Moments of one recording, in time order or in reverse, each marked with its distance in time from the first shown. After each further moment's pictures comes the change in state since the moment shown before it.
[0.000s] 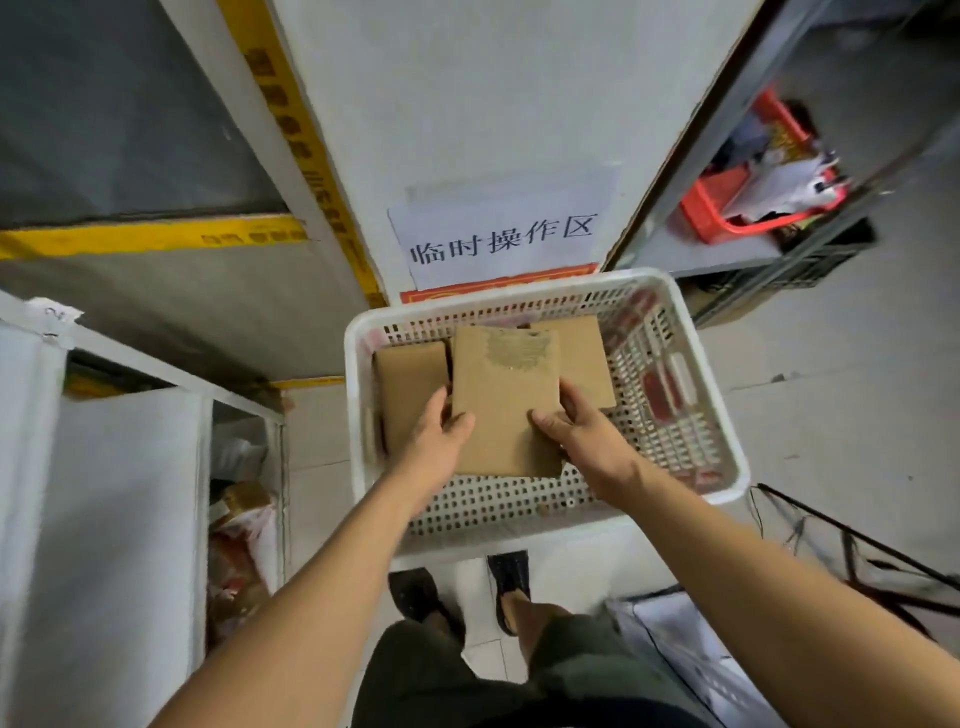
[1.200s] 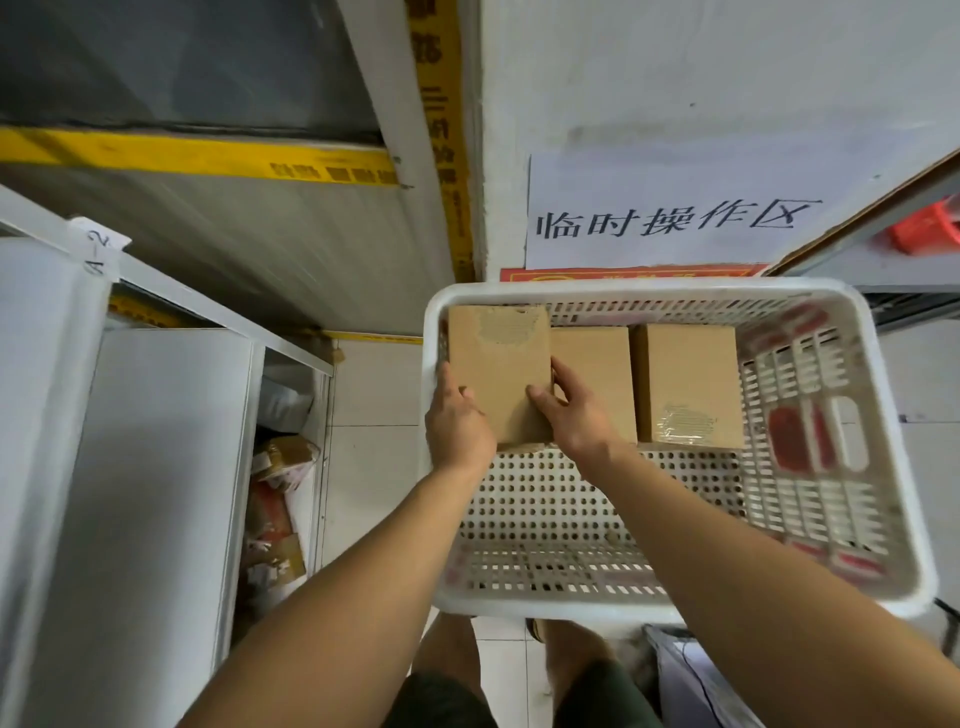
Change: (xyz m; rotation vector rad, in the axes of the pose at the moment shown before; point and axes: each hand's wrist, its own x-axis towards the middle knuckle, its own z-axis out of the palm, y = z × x) left_hand 0.114 -0.048 -0.047 0.237 0.510 -0.138; right_hand 0.154 0.032 0.114 -0.174 -0.031 0.106
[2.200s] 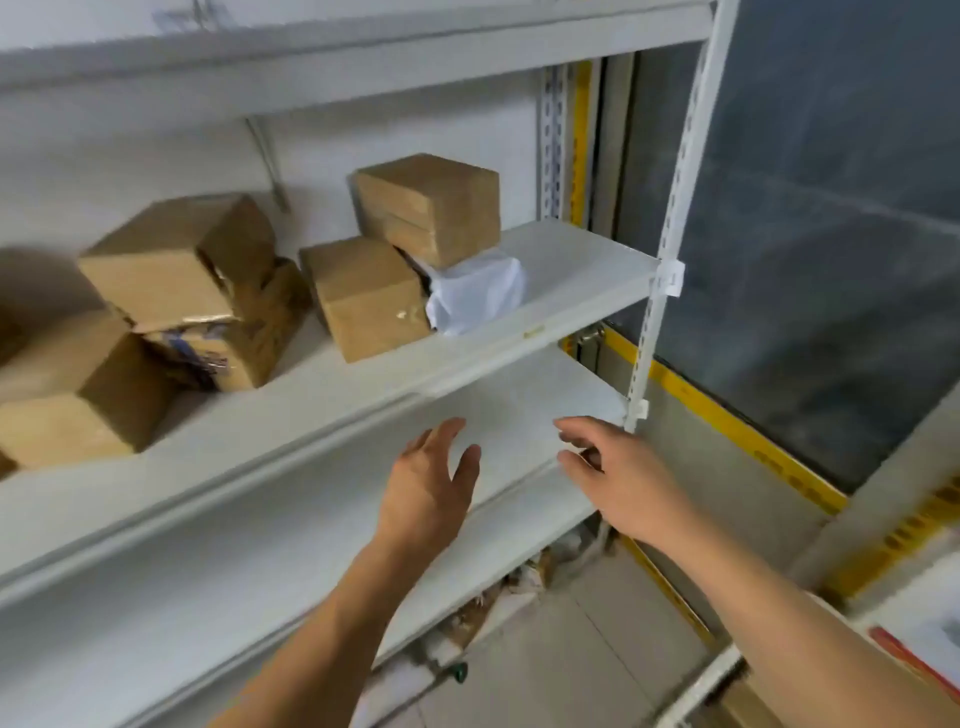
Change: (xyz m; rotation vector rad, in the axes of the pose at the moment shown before) left_hand -0.364 -0.169 -0.420 -0.086 0.972 0.025; right_hand -0.364 -0.237 0.279 -0.916 -0.709 -1.155
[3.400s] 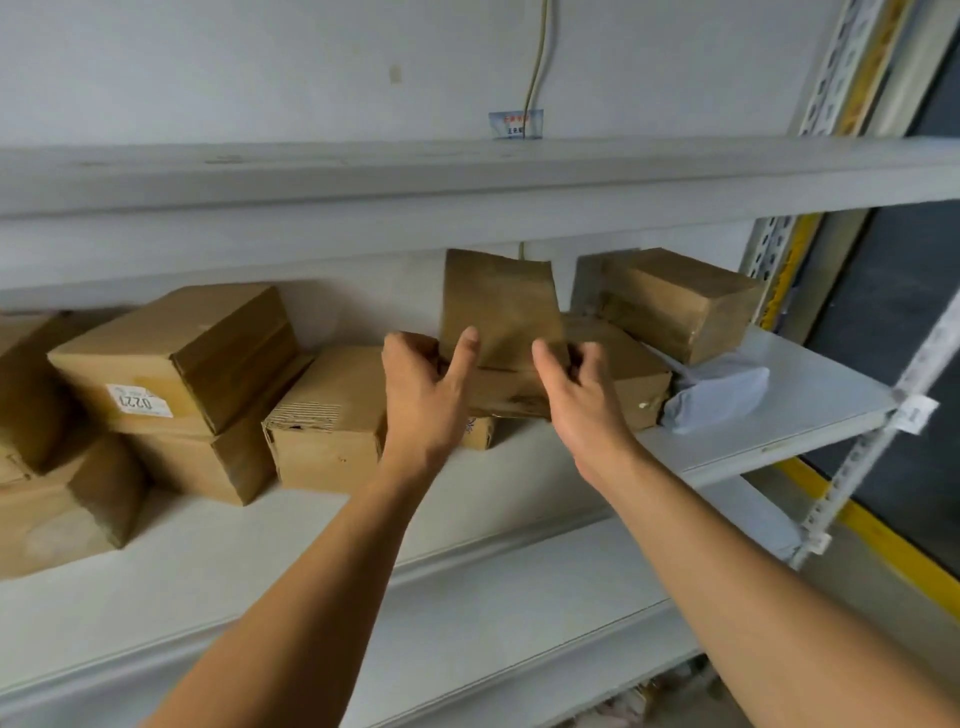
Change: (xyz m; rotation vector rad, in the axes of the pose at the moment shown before) left_hand 0.105 -0.158 -0.260 -0.508 0.539 -0.101; right_hand 0.156 -0.325 0.167 0.519 0.124 -0.028
